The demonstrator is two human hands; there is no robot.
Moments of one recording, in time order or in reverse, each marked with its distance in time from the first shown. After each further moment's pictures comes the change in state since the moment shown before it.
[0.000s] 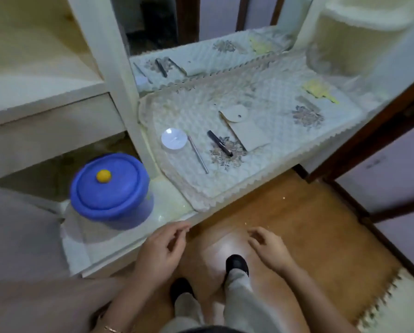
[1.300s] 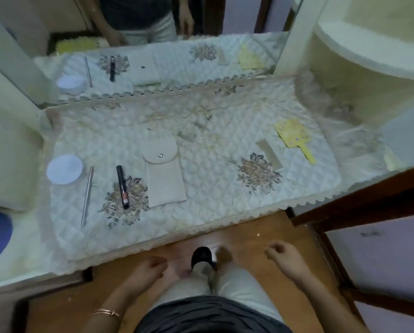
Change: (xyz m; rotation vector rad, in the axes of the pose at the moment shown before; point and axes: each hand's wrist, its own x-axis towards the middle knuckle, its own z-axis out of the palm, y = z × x) left_hand 0.180 0.078 0.261 -0.336 -0.283 -1.046; right_hand 0.242 0.160 -0.304 0.040 -0.186 0.074
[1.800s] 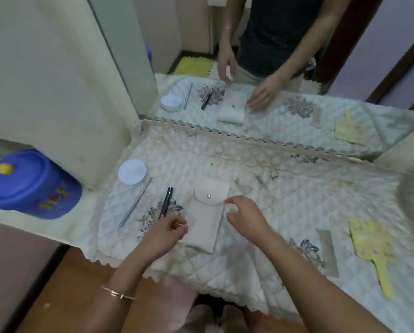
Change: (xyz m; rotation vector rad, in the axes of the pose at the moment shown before) left_hand -0.026 0.138 -0.053 -0.181 0.553 0.185; right_hand 0.118 -0.259 0.041 -0.565 -0.254 -0.855
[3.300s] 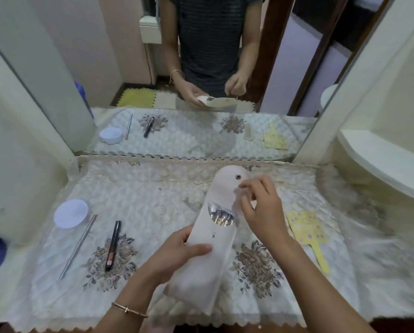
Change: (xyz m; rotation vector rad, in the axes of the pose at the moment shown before) left_hand 0.003 0.077 0.076 -0.467 -0.534 0.191; right_hand -0.071 0.016 -0.109 -0.003 0.806 -0.165
